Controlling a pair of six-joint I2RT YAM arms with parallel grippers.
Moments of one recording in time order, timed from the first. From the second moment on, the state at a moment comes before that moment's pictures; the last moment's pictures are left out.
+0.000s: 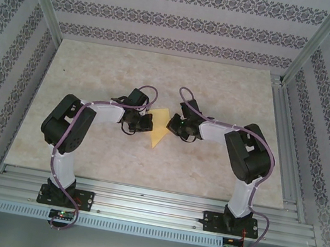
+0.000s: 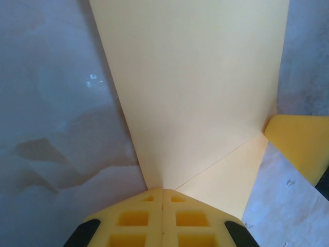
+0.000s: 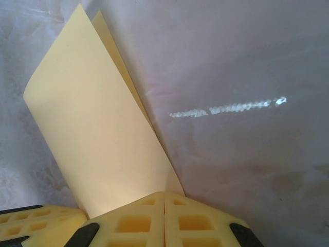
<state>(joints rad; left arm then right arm) -0.48 1.89 1.07 -0.27 0.38 -0.65 0.54 1.92 1.05 -0.10 -0.25 0.89</state>
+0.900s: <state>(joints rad) -0.48 1.89 1.09 -0.30 0.38 -0.64 0.61 1.89 0.98 0.02 -0.29 0.92</state>
